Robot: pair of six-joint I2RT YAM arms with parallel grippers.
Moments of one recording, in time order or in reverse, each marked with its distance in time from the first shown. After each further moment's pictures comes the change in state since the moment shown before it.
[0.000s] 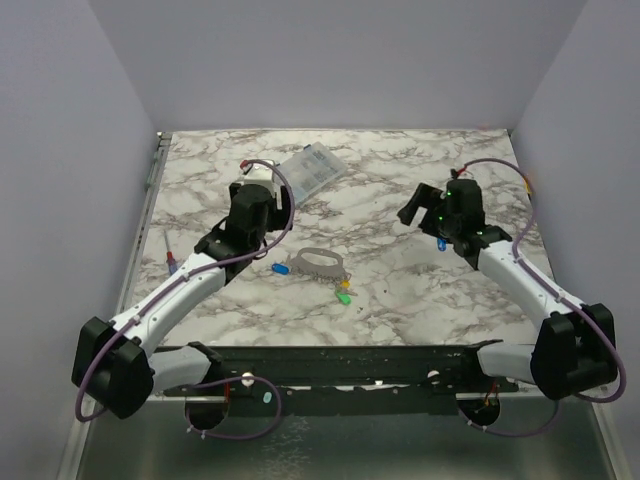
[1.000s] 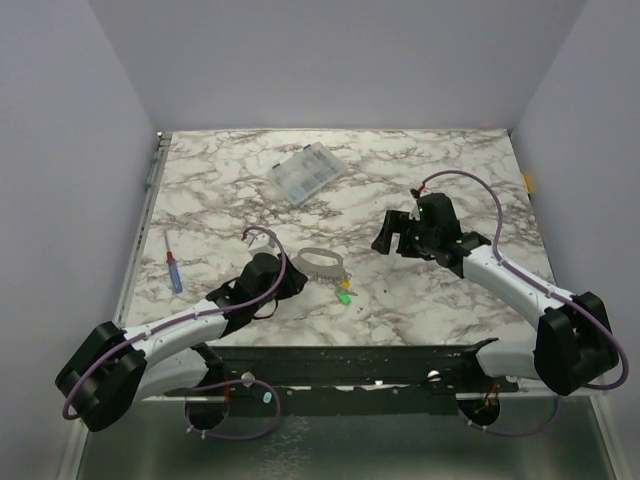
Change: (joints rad) left arm -0.198 -0.090 -0.499 0.190 0.231 -0.637; right arm 0.250 0.046 0.000 -0.116 -0.111 -0.060
